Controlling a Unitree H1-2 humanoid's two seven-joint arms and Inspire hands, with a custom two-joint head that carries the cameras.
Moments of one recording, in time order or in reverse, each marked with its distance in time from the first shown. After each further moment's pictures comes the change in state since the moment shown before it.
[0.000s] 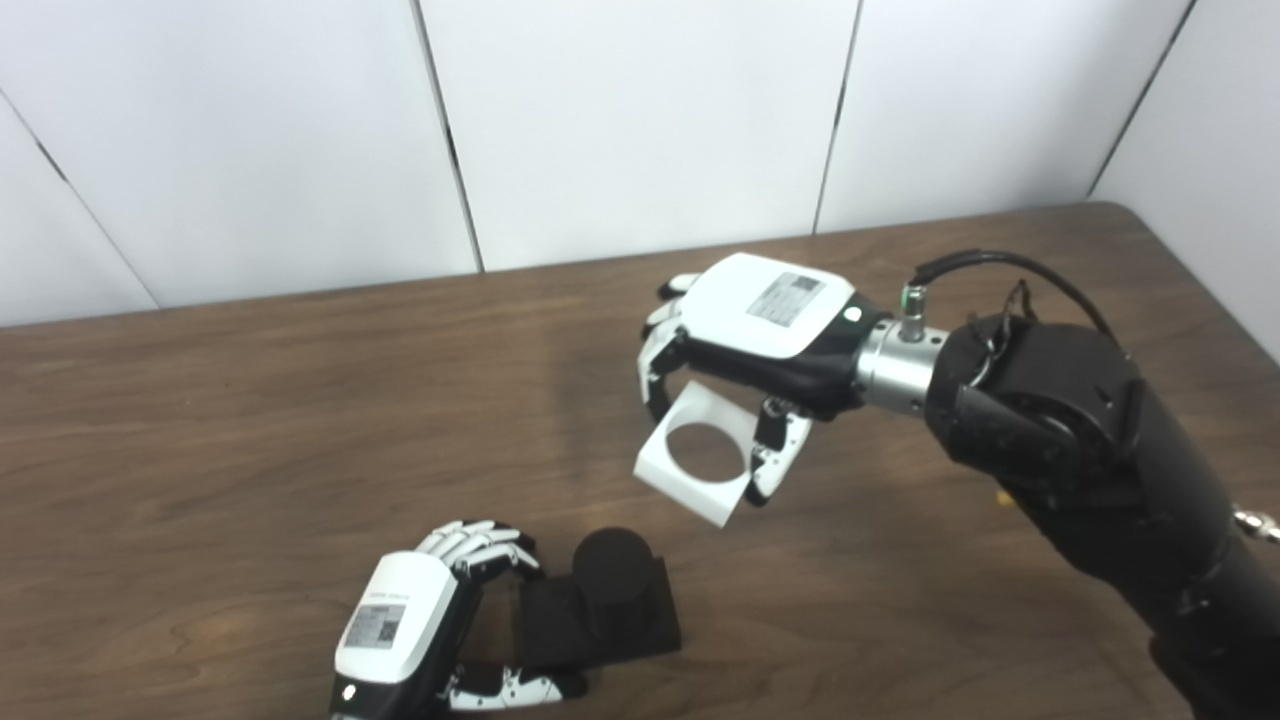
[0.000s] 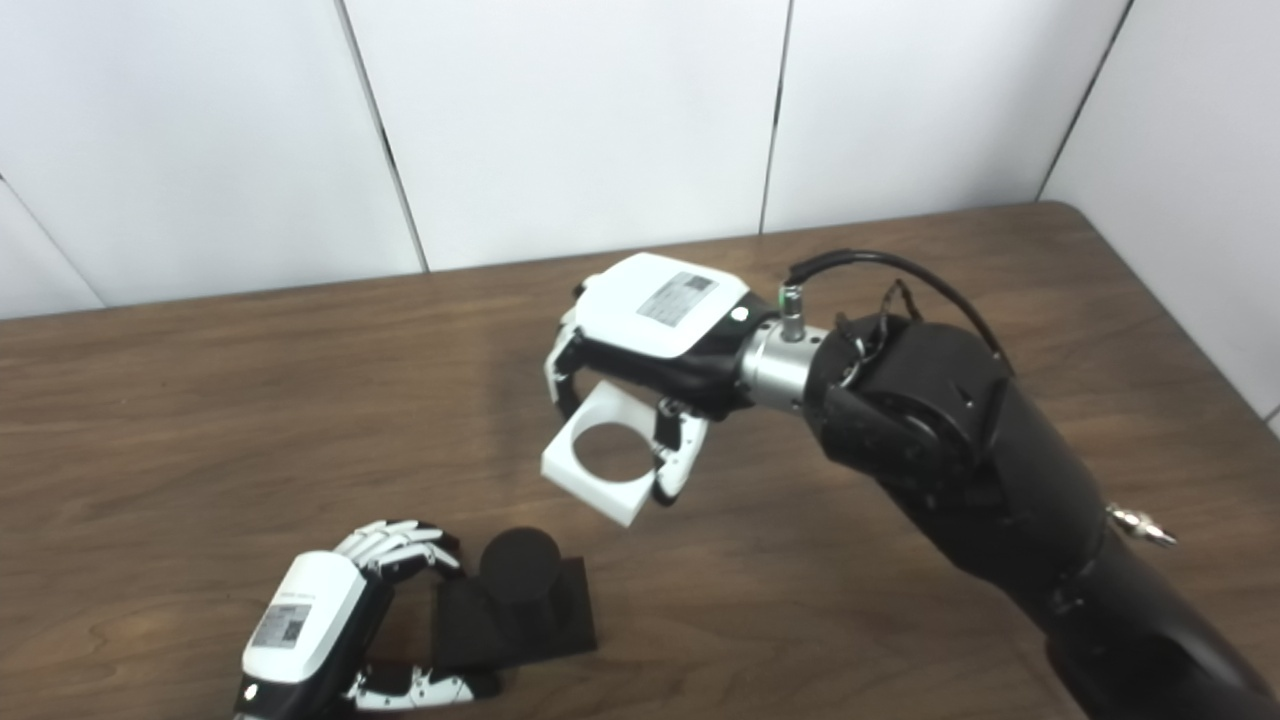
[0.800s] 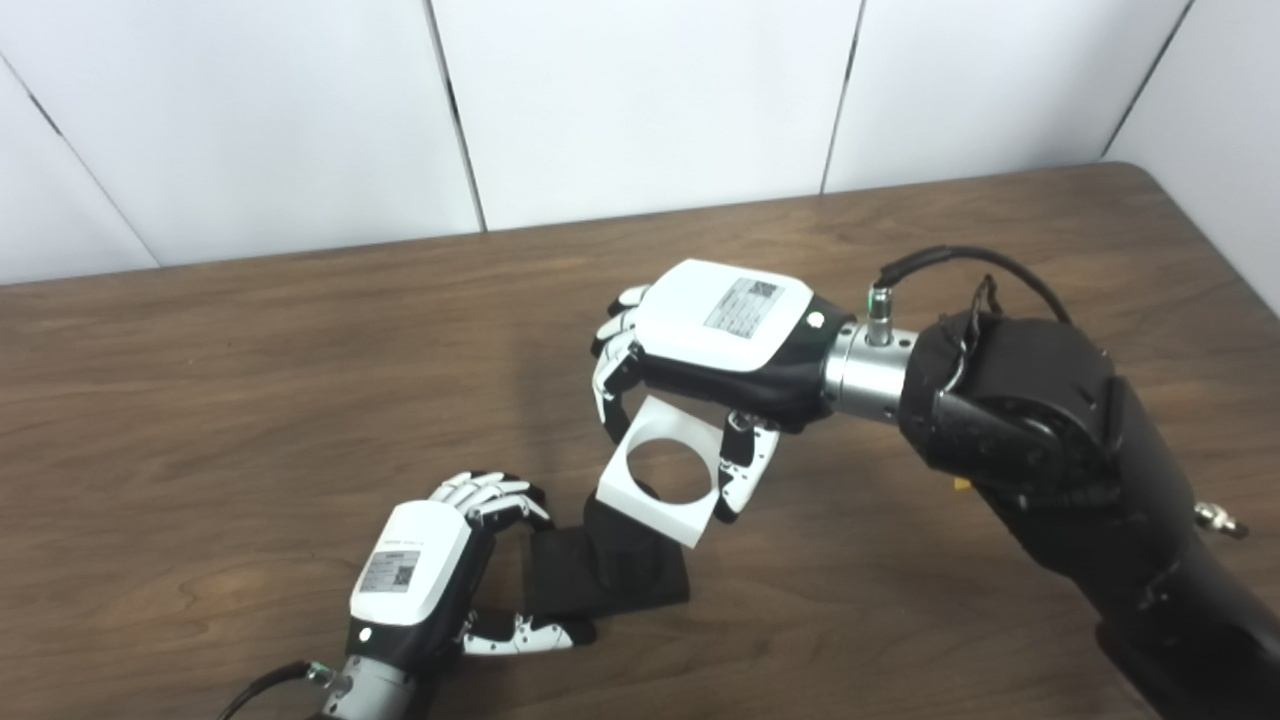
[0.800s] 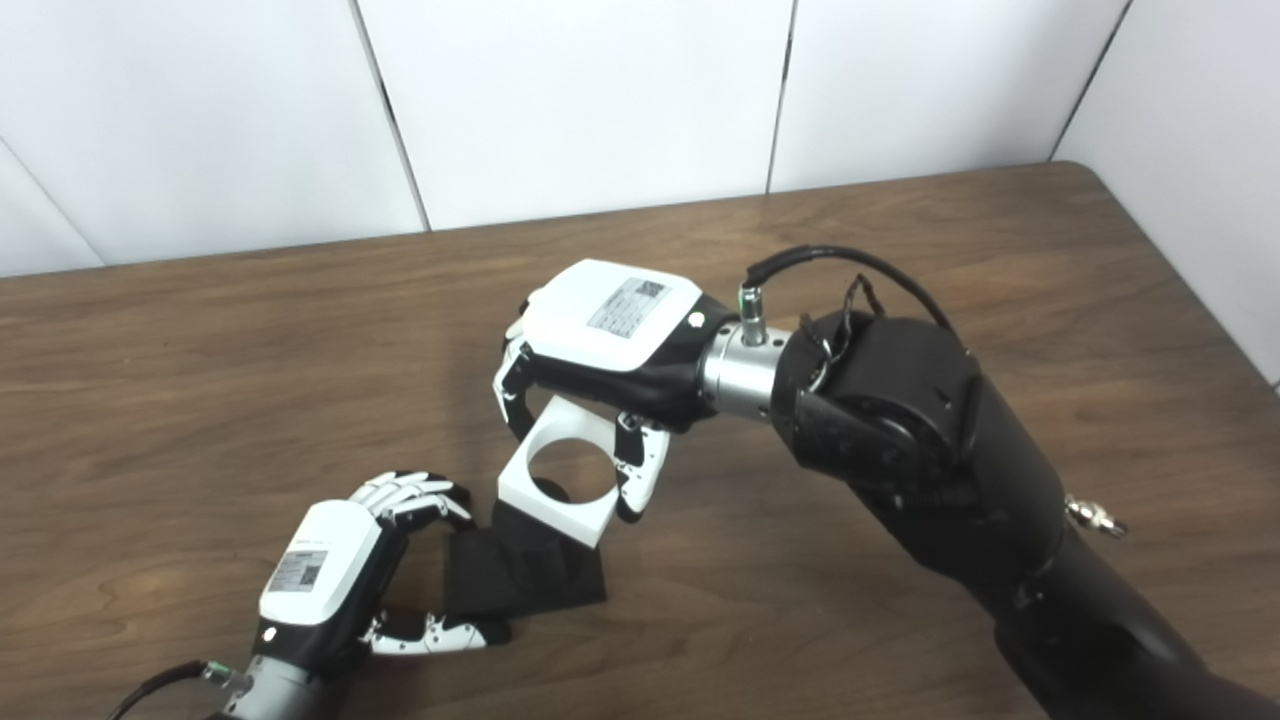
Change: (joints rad) left arm -0.022 -0.004 -0.025 -0.032 0.005 0.075 -0.060; right arm 0.026 0.081 0.009 -0.005 -0.002 -0.058 0.013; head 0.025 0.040
